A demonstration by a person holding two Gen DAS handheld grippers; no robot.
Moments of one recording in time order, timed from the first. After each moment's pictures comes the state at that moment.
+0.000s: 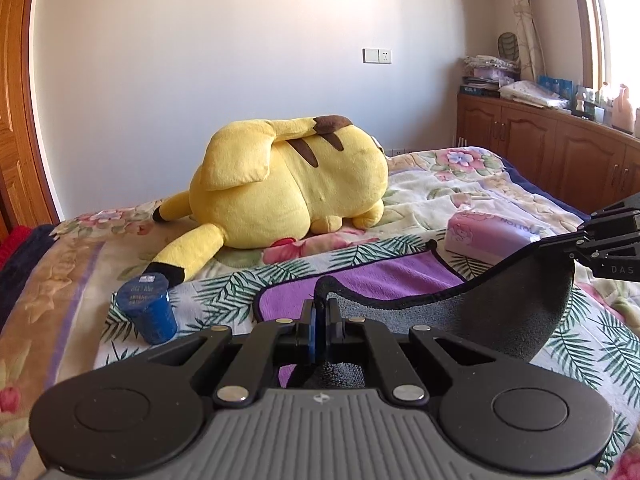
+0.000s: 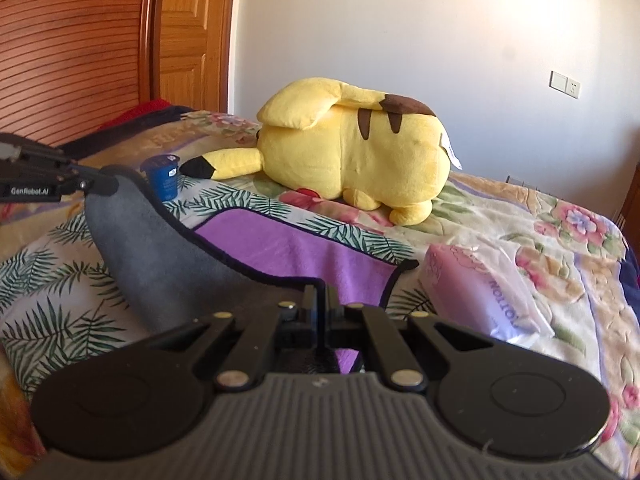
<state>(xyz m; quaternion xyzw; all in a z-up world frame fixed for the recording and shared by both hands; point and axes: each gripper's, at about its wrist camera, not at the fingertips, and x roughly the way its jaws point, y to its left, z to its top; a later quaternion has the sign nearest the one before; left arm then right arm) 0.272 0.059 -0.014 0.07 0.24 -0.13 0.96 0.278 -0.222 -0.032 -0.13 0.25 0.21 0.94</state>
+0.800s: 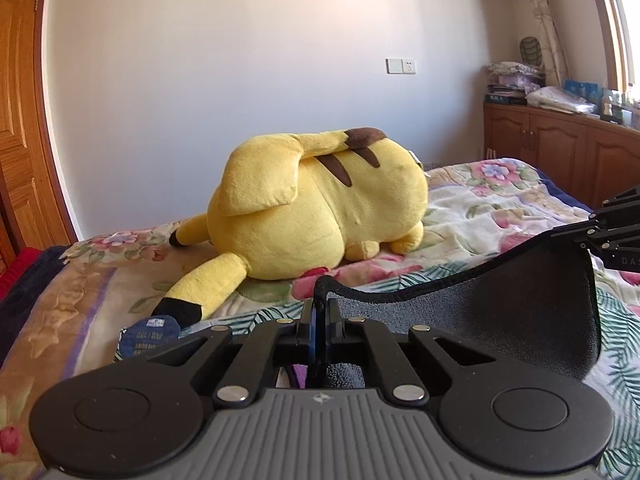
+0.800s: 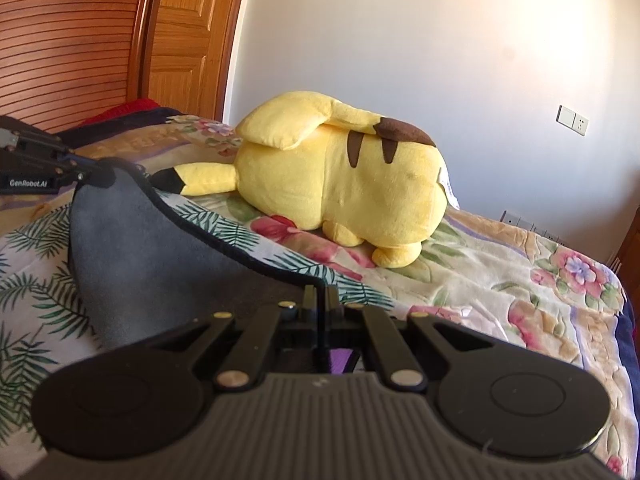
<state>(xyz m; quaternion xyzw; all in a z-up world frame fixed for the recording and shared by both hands) 0.336 0.058 -0.027 0.08 0.21 -0.10 0.97 0.344 -0.218 -0.034 -0.16 0.21 0.21 0.94</state>
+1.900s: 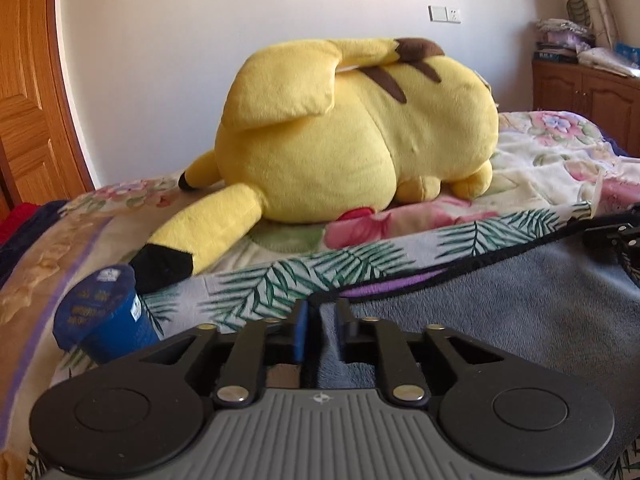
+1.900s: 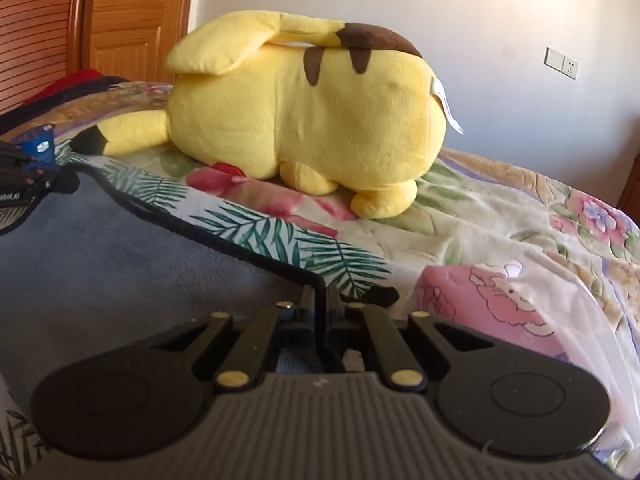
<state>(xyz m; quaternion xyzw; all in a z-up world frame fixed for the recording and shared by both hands) 0.425 0.056 -0.112 0.09 0.27 -0.03 0.96 0.433 -0.217 -0.117 -0.14 0.26 0.16 0.94</state>
